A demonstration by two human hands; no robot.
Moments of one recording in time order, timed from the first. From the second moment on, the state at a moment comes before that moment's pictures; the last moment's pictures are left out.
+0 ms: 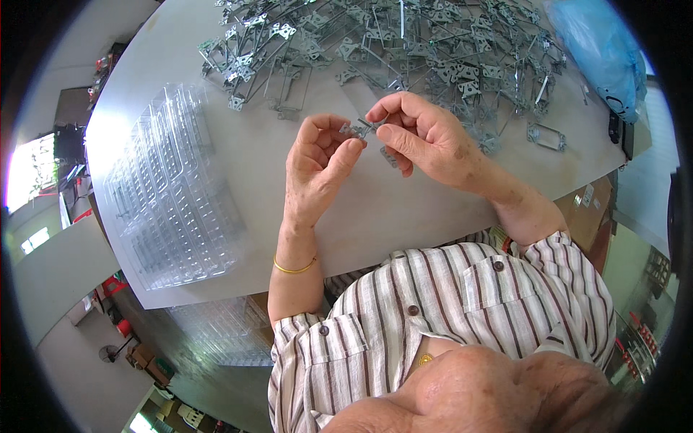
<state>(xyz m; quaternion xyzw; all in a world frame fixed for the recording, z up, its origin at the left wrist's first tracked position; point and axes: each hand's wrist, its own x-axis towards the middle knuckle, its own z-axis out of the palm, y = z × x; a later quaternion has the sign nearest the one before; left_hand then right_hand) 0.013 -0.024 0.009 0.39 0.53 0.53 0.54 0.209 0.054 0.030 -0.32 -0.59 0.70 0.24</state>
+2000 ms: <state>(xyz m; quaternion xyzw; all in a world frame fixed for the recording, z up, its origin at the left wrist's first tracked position) 0.009 -0.026 0.008 0.33 0.41 0.57 0.63 0.207 0.050 0.021 -0.29 -0.81 0.38 0.35</state>
